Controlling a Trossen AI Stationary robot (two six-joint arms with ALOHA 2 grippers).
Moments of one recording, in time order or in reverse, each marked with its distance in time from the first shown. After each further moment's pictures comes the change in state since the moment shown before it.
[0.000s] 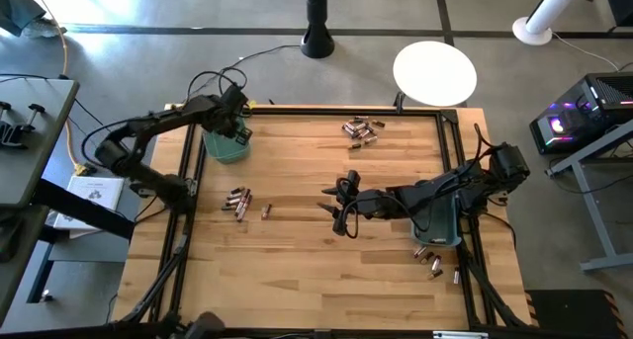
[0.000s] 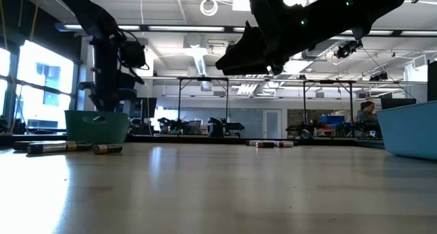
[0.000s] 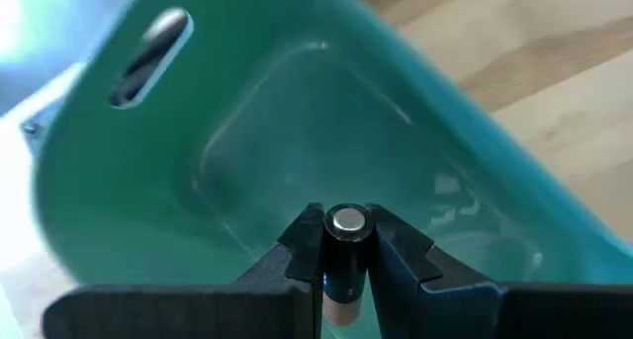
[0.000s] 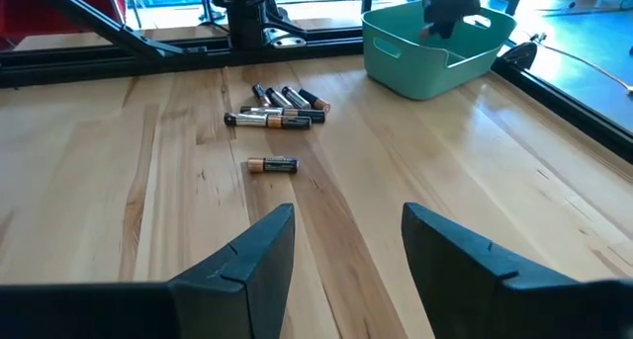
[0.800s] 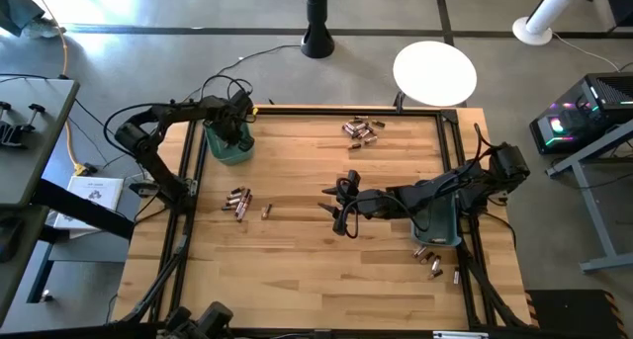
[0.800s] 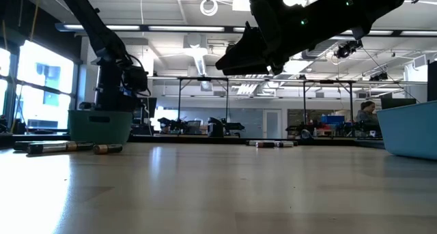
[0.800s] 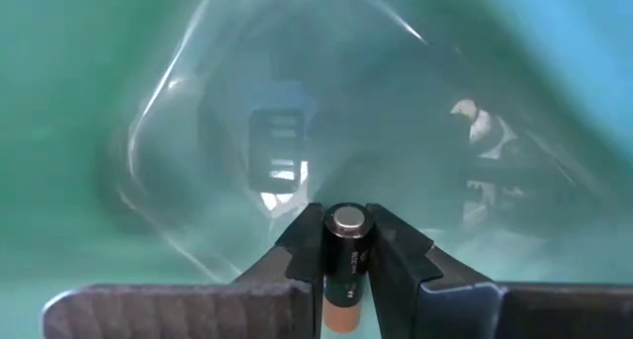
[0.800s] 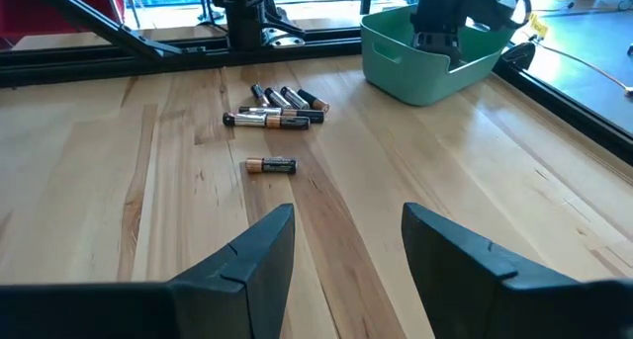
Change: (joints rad) left arm 0.036 0.199 0.002 0.034 0.076 0.063; right arm 0.000 0.000 0.000 -0.001 0.003 -0.001
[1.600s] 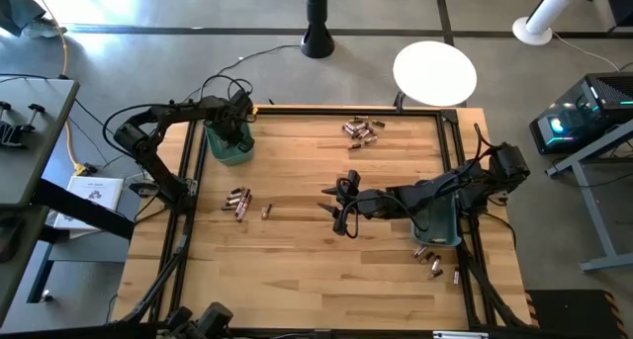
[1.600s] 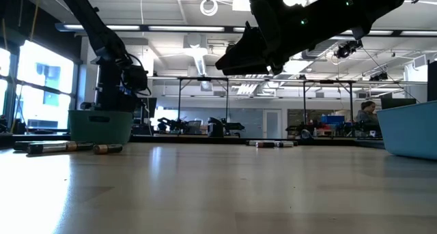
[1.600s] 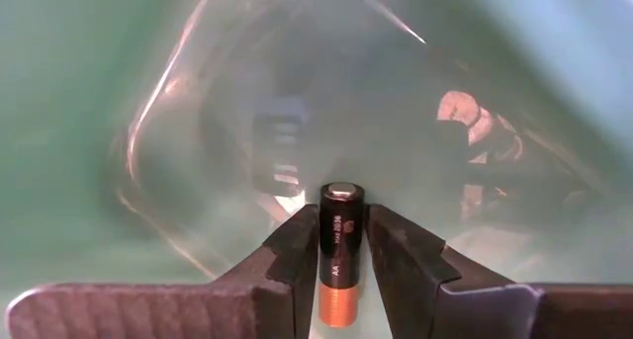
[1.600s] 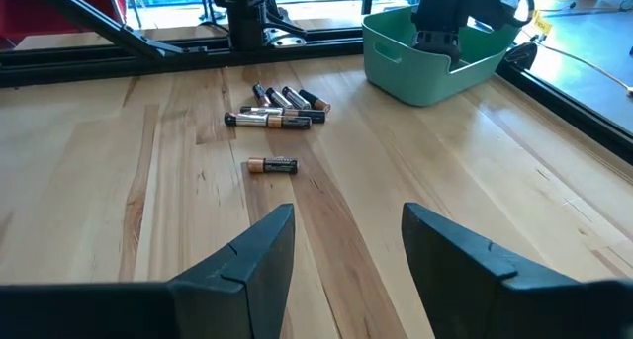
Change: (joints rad) left arm -0.001 -0.009 -0.001 -0.006 0.019 0.032; right arm 0.000 0.000 0.000 0.000 -0.004 0.000
